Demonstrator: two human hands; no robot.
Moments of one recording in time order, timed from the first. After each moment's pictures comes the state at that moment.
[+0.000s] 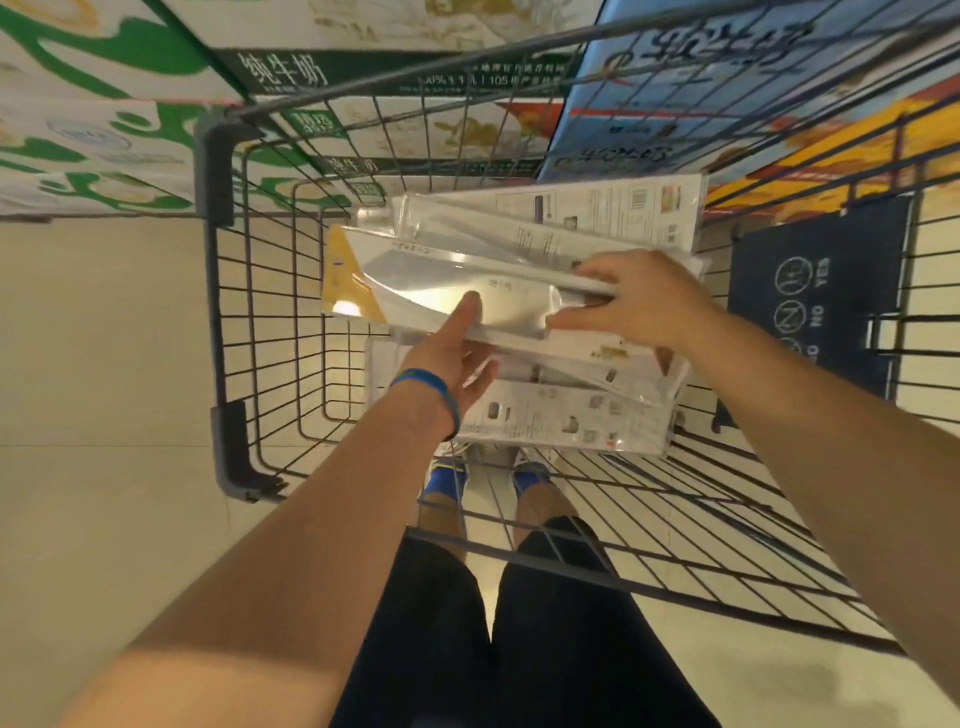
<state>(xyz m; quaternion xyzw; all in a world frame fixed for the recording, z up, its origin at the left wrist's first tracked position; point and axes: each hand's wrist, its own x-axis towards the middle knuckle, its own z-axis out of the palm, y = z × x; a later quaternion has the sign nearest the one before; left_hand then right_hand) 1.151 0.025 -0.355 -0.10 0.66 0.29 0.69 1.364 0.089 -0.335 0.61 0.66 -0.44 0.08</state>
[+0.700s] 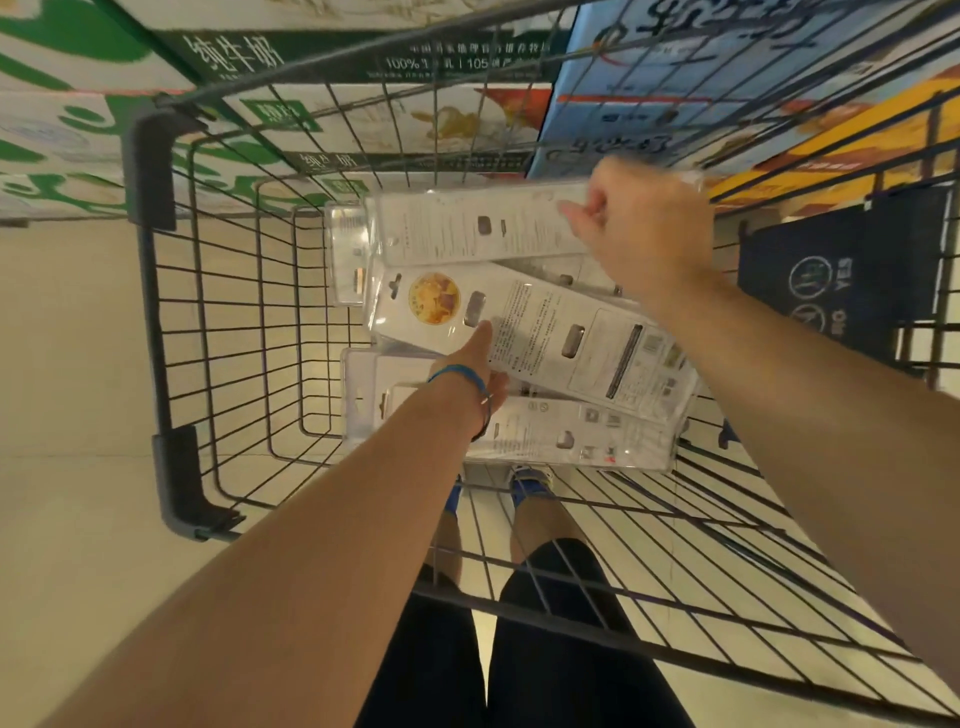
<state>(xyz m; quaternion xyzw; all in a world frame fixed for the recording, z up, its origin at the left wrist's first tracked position) 1.192 0.033 -0.415 -0.11 0.75 0.14 0.64 1.360 0.133 -0.375 0.67 0.73 -0.15 -0.04</state>
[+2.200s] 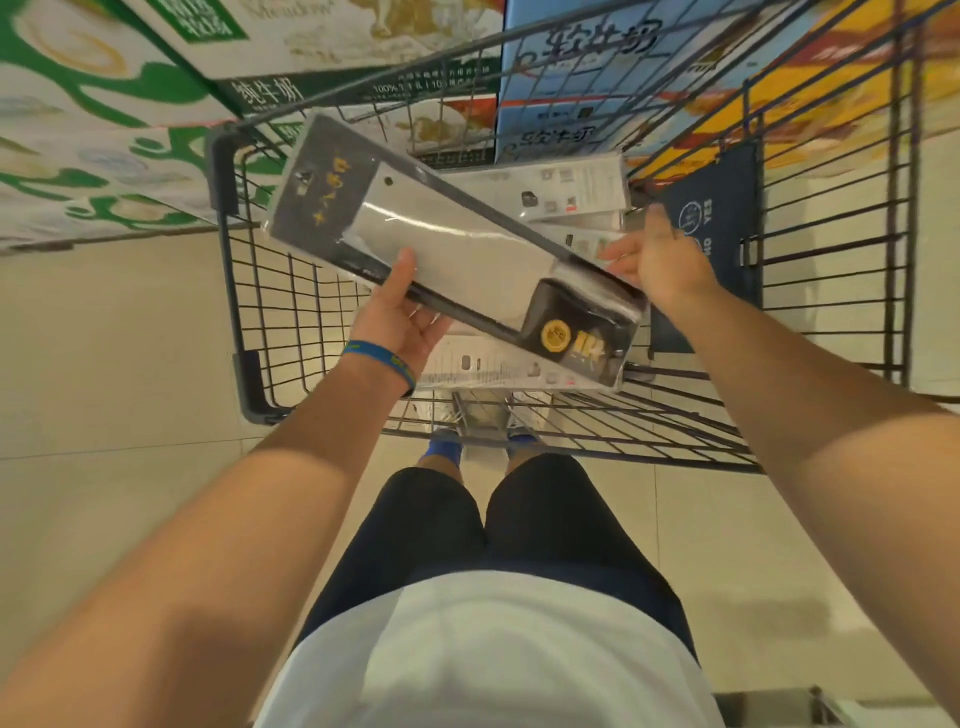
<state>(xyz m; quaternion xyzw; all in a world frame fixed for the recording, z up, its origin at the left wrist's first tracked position) 1.148 0.002 -0.275 -0.03 0.58 0.42 0.70 1.427 0.037 -0.296 0.80 0.31 -0.49 -0.14</state>
